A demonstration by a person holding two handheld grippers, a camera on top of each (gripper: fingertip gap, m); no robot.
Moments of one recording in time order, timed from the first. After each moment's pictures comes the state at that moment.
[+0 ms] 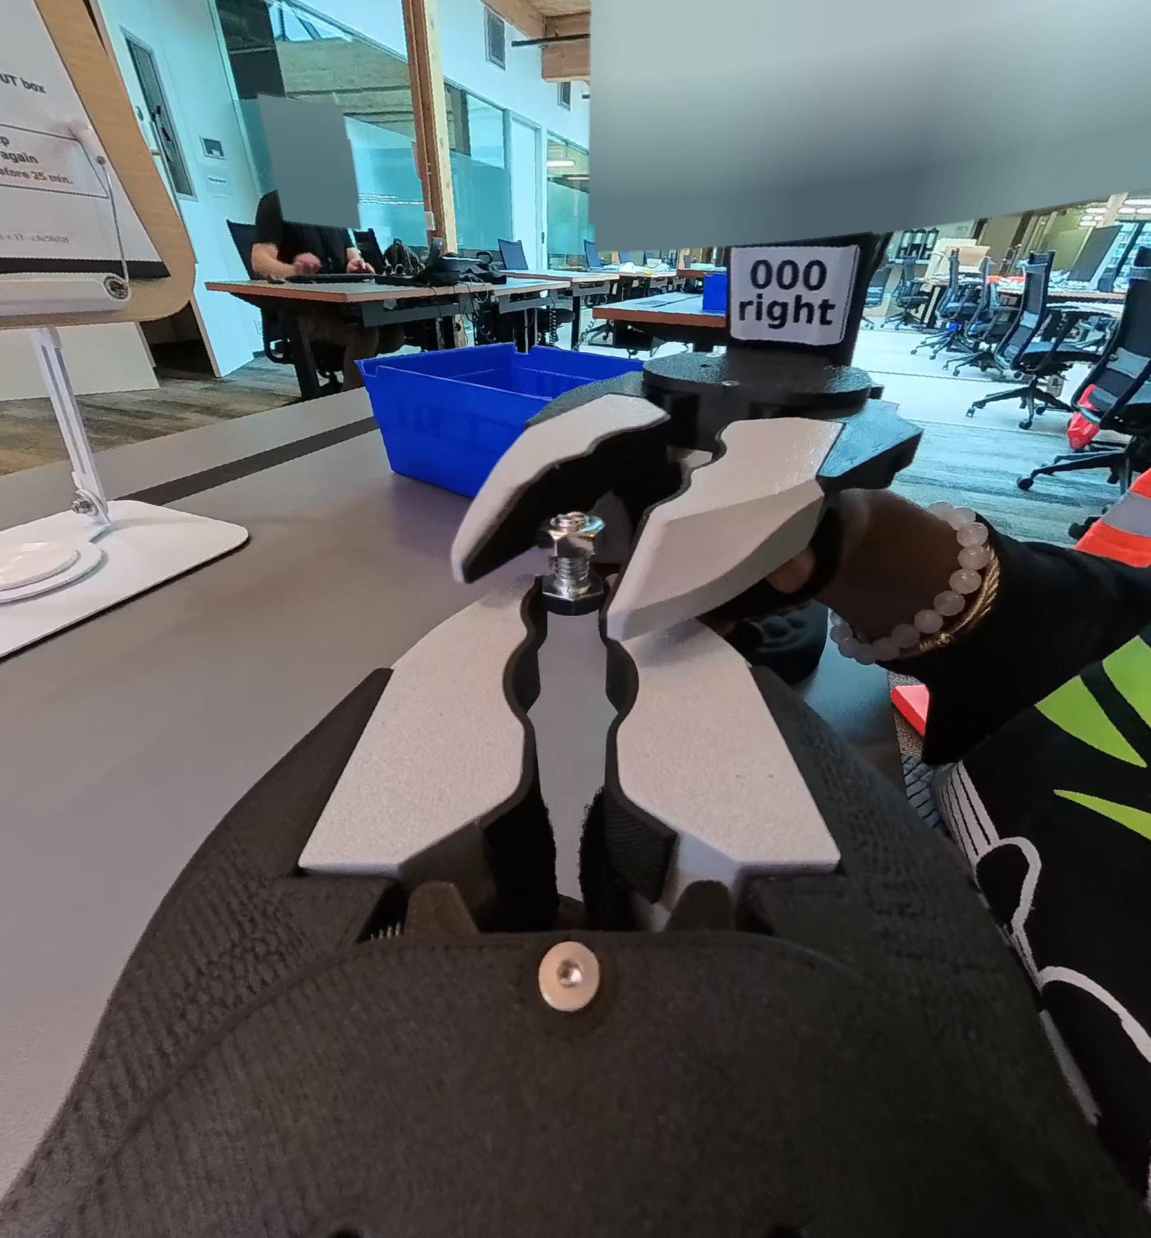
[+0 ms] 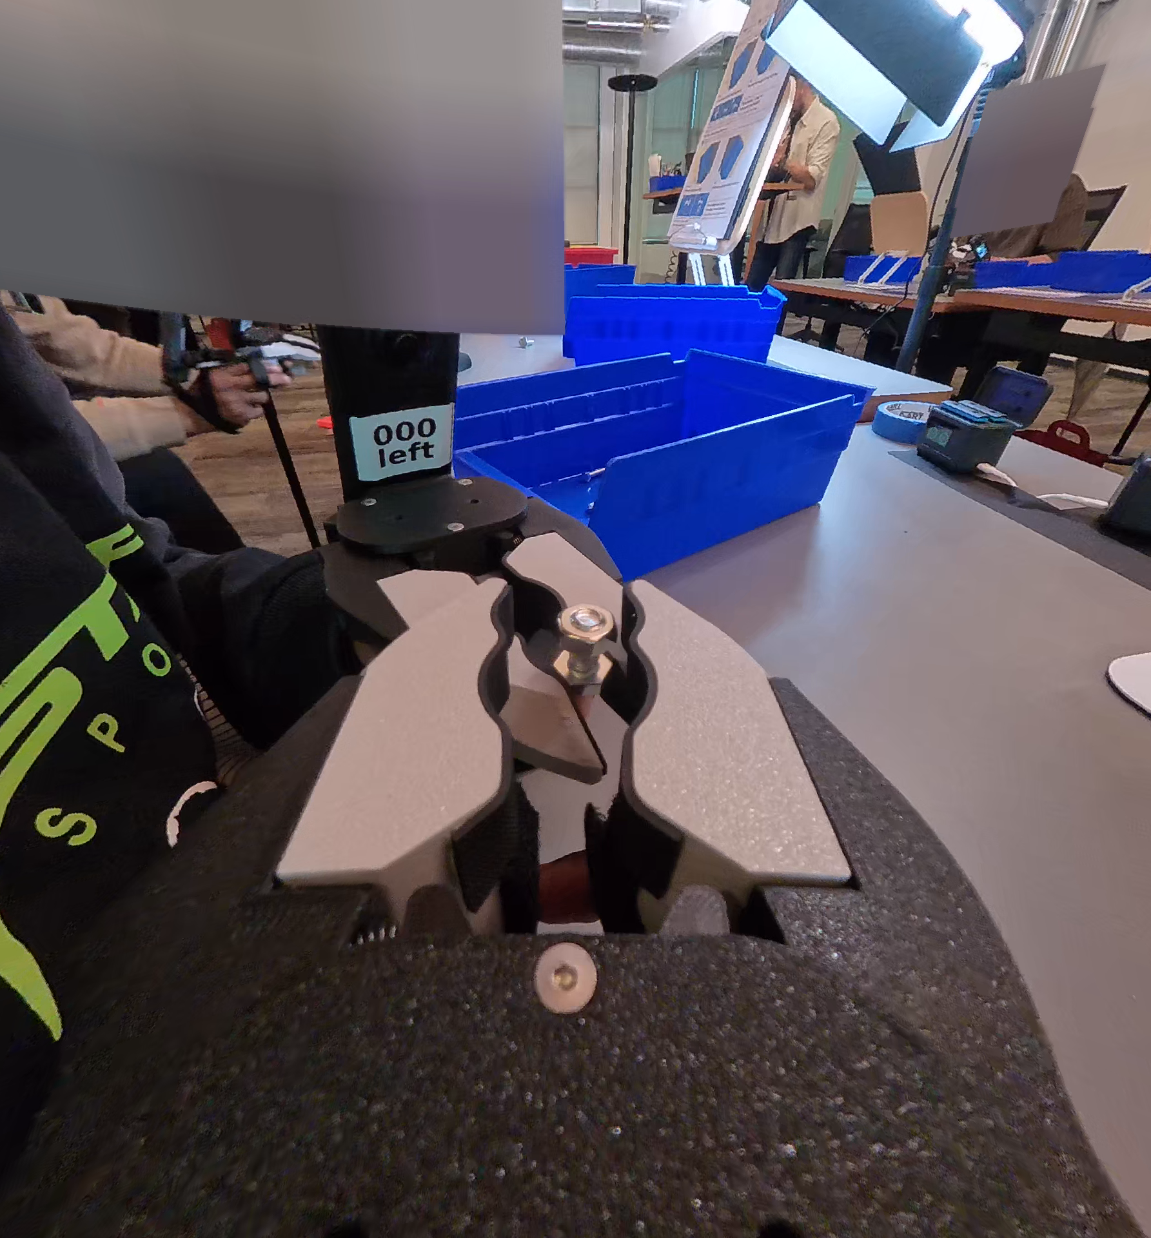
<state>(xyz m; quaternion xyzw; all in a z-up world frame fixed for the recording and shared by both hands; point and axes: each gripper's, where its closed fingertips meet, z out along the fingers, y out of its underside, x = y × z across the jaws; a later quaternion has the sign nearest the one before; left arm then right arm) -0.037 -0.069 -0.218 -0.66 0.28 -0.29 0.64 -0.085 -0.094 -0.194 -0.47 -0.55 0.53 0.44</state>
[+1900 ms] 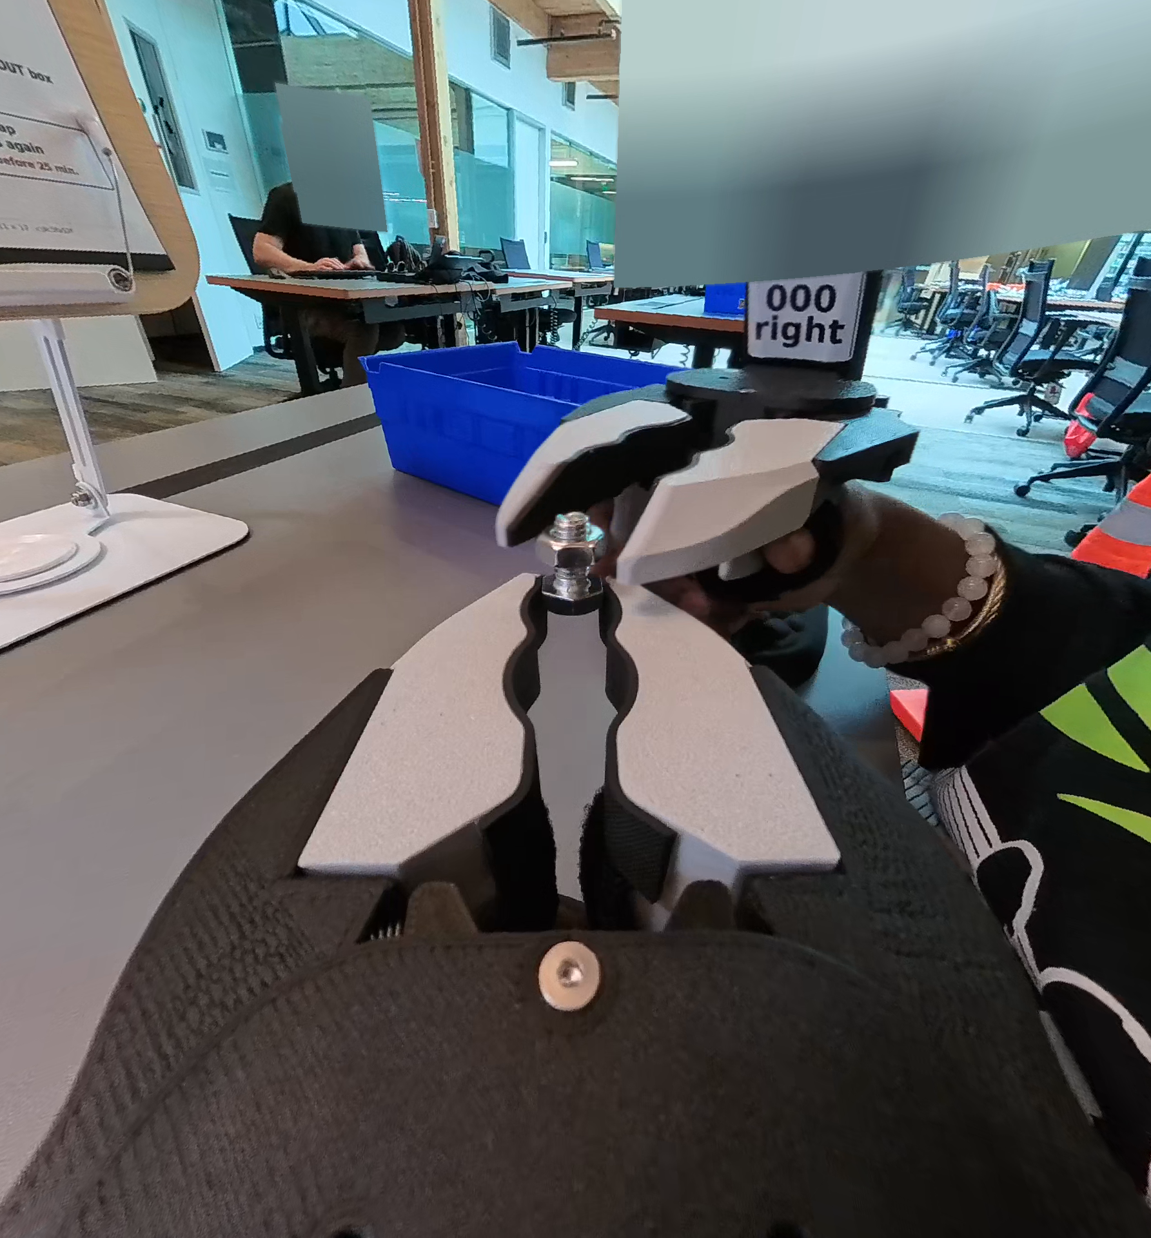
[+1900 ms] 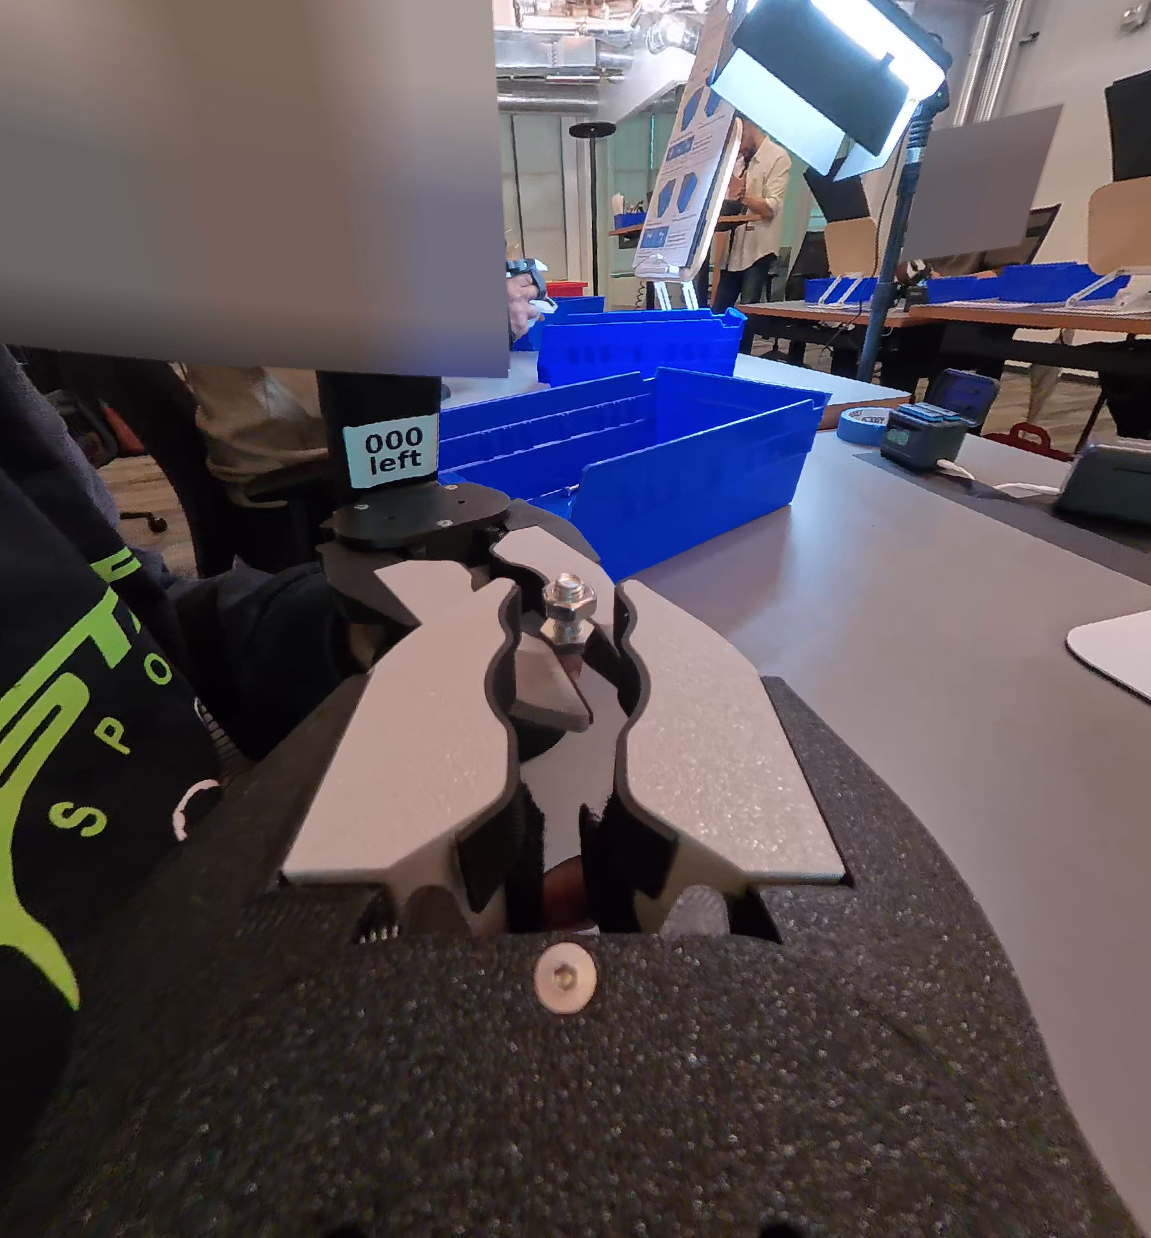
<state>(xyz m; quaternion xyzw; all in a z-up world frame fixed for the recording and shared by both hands) -0.045 -0.052 -0.218 -0.66 0.27 -0.29 0.63 -0.072 -0.085 -0.193 -0.48 -0.52 0.54 0.45</state>
